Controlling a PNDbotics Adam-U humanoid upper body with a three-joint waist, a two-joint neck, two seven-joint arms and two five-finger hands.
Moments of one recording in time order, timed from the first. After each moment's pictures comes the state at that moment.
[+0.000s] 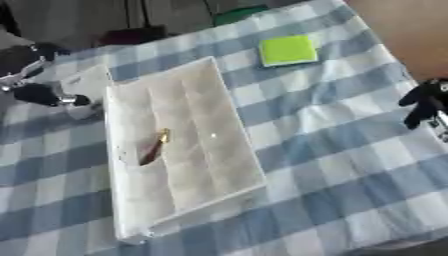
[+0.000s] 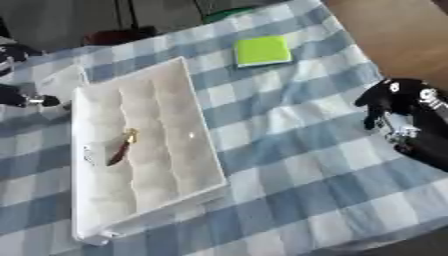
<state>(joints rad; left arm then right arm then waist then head) -0.68 0.74 0.02 -0.91 -0.99 -0.29 -0.16 -0.30 -0.39 -0.02 -1.80 0.09 -0.15 0.46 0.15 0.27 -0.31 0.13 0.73</state>
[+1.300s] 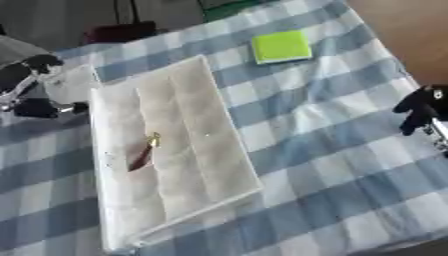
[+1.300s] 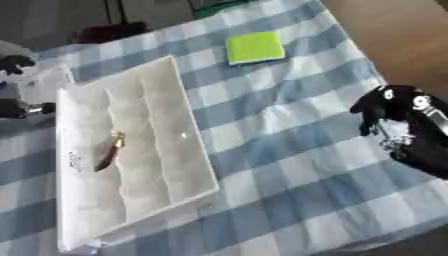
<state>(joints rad) -0.67 0.72 0.02 -0.86 -0.83 -0.29 -0.03 -0.31 -0.38 -0.02 -1.80 0.11 -0.16 0.47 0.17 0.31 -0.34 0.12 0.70</state>
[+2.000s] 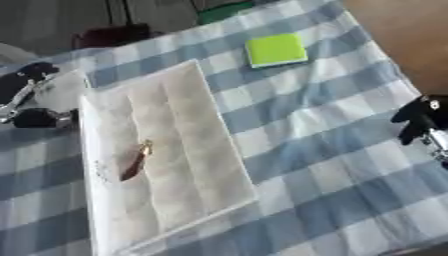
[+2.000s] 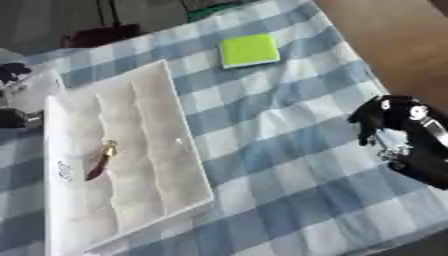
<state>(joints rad) -0.66 0.72 0.02 -0.86 -0.82 -0.29 0.02 -0.32 -0.38 -0.02 -1.80 0.13 -0.17 0.47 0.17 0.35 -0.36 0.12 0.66</state>
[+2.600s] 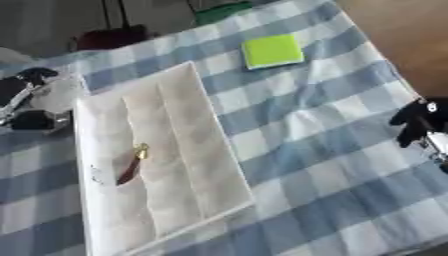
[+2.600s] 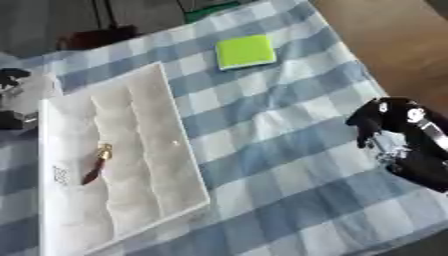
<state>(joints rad) -0.67 0.72 0.03 -0.86 -0.81 -0.30 -0.04 -0.32 -0.38 -0.02 -1.80 0.13 -0.17 0.47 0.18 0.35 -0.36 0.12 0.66</state>
